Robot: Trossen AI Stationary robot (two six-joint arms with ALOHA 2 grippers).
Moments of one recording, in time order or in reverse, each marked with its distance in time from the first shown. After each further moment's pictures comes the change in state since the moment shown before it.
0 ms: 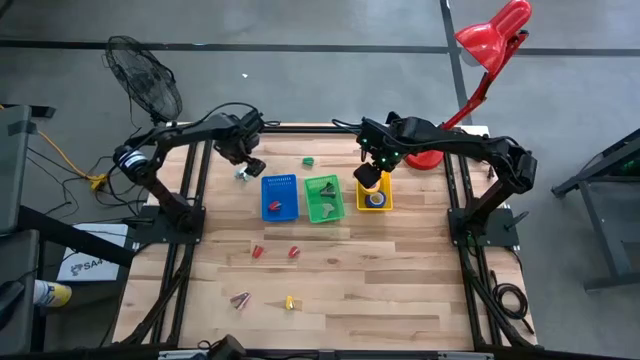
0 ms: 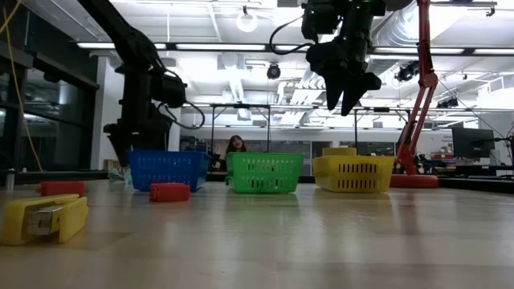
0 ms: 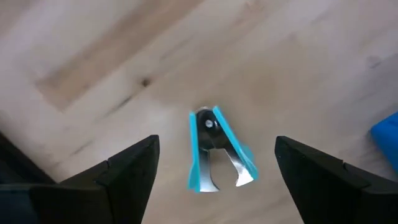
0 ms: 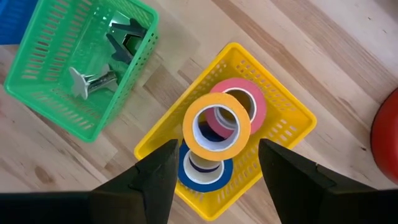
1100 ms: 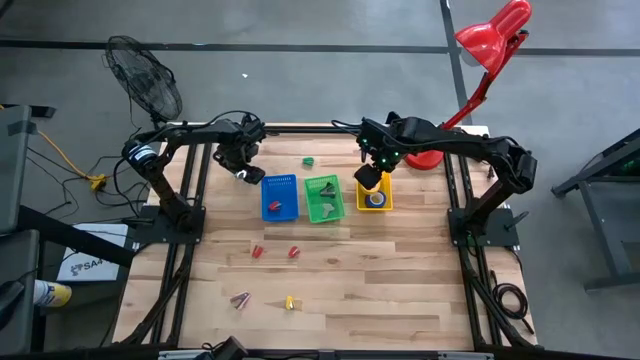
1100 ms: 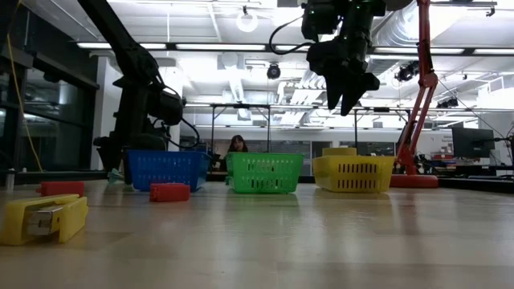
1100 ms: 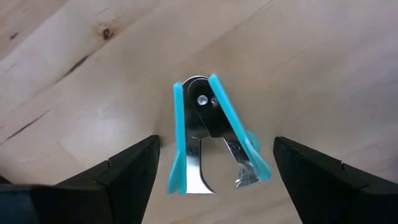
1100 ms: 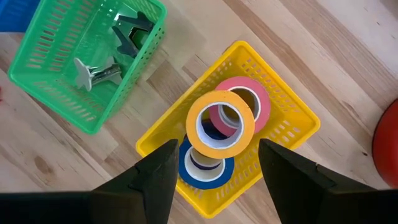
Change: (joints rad) left arm 0.000 0.080 -0.060 0.025 0.045 -0.052; right arm 0.003 0.000 0.000 -0.002 -0.017 -0.045
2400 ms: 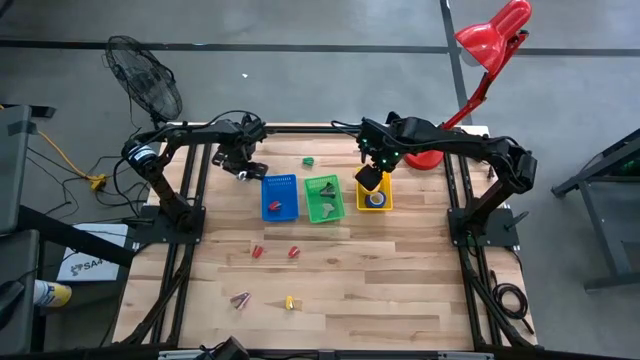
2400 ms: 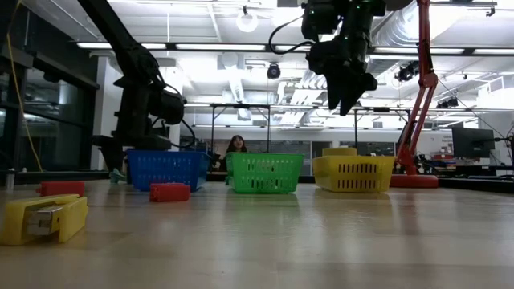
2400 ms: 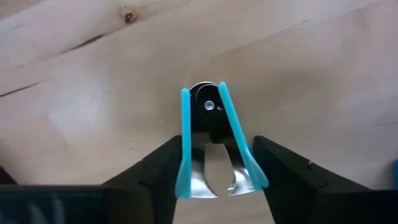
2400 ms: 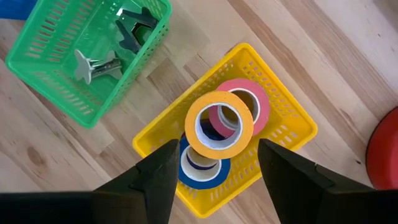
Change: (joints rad) left arm 0.000 -0.001 0.001 0.006 -0.006 -0.235; right arm 0.000 0.000 0.000 0.001 0.001 -0.061
